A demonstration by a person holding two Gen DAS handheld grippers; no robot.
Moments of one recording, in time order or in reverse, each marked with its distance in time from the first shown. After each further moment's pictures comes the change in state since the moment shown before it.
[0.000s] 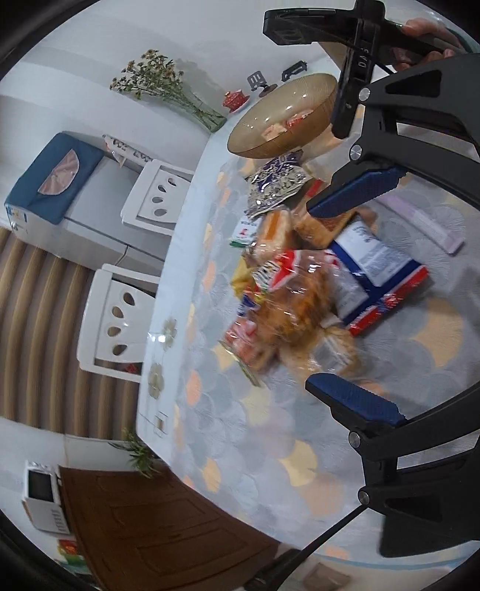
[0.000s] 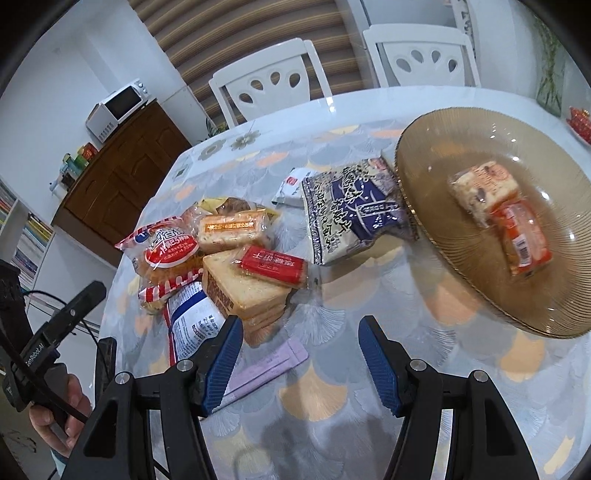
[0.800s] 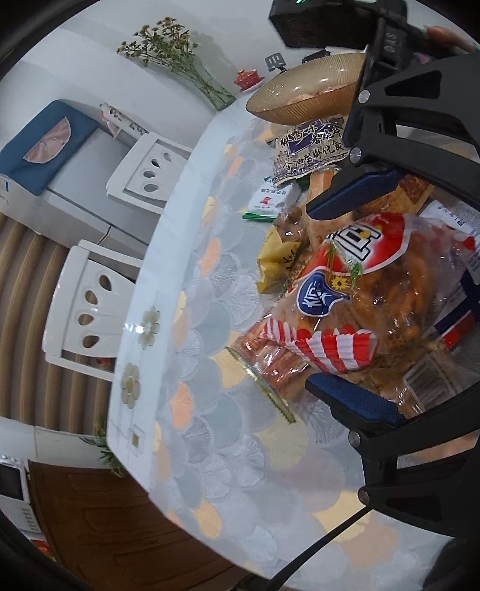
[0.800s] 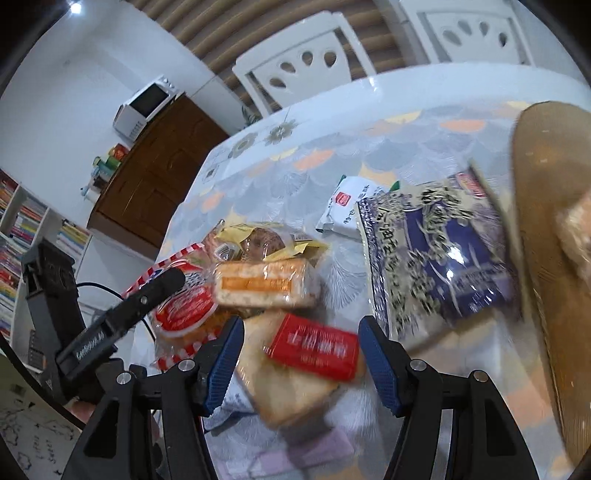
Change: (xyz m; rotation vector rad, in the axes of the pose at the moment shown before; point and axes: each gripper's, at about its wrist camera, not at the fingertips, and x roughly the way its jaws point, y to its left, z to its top) left arm 0.095 0.013 0.034 -0.096 0.107 -0.005; right arm 0.083 0.004 0.071 0.011 0.088 0.234
